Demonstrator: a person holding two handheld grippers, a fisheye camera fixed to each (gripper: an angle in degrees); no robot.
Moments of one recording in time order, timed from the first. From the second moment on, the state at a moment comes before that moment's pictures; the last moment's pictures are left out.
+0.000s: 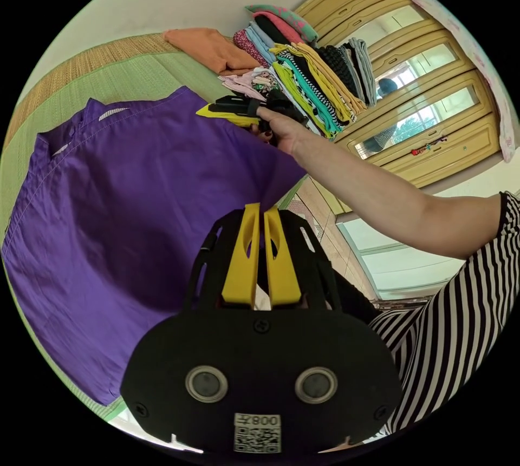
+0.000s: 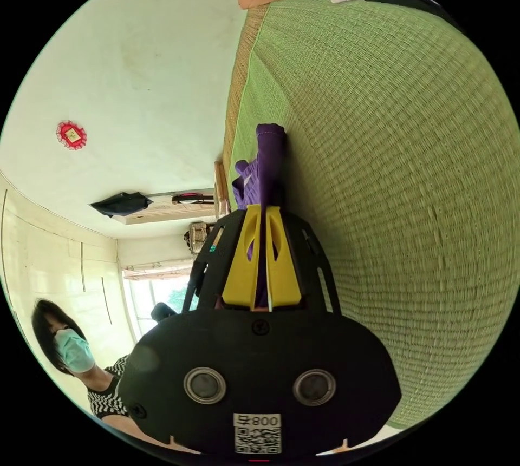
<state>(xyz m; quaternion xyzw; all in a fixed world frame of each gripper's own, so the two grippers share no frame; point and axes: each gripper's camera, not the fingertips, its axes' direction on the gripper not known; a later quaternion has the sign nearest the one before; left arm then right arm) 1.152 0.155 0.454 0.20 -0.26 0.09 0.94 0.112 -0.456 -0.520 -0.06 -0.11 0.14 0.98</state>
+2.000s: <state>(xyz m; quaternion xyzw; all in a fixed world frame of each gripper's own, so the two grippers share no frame) 0.555 0.583 0.442 0.64 0.20 -0.20 0.72 -0.561 -0.565 -0.184 -0.35 0.03 -0.14 0.92</state>
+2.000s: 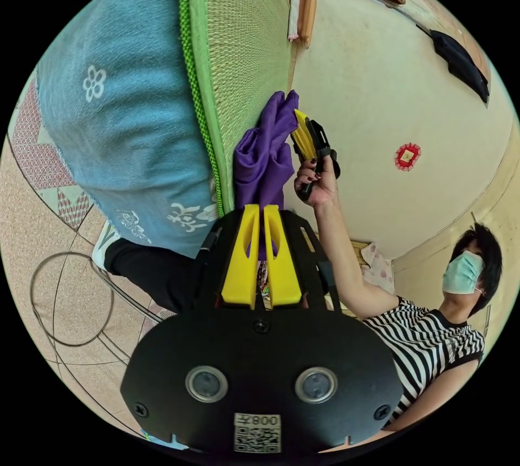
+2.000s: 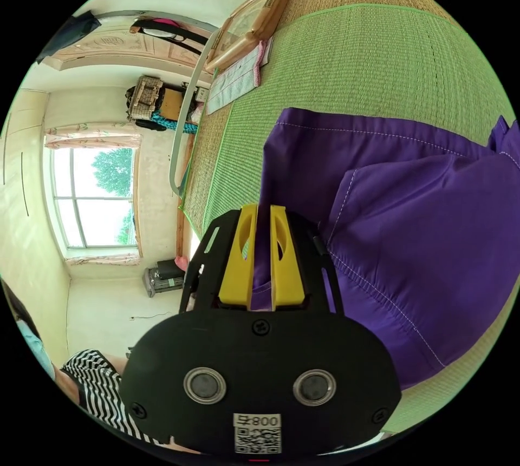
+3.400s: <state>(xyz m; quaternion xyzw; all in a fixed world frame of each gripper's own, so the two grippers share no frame) 0.573 0.531 0.375 0.47 -0.17 -0.18 0.85 -0.711 -0.357 -0.468 -0.29 0.37 -0.30 0.83</state>
